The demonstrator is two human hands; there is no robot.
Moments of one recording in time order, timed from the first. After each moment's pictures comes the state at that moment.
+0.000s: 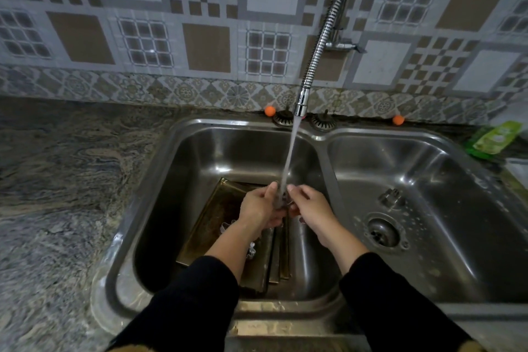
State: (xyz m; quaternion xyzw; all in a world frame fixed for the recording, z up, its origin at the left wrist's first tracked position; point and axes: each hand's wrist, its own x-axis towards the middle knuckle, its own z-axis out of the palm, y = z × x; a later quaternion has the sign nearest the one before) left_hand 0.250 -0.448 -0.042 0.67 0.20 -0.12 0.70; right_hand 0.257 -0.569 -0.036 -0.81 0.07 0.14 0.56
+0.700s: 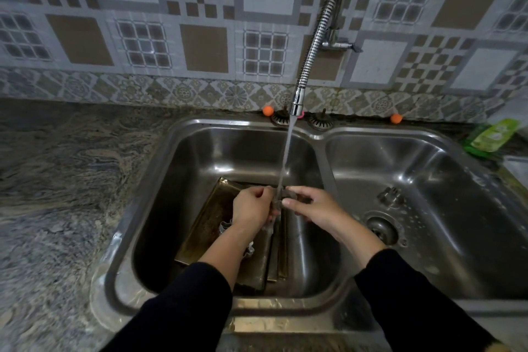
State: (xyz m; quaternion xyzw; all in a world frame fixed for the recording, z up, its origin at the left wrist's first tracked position) left_hand 0.240 -0.443 -0.036 0.75 0.18 -0.04 0.63; right_hand 0.263 -0.595 -0.035 -0.85 -0.02 0.19 0.50
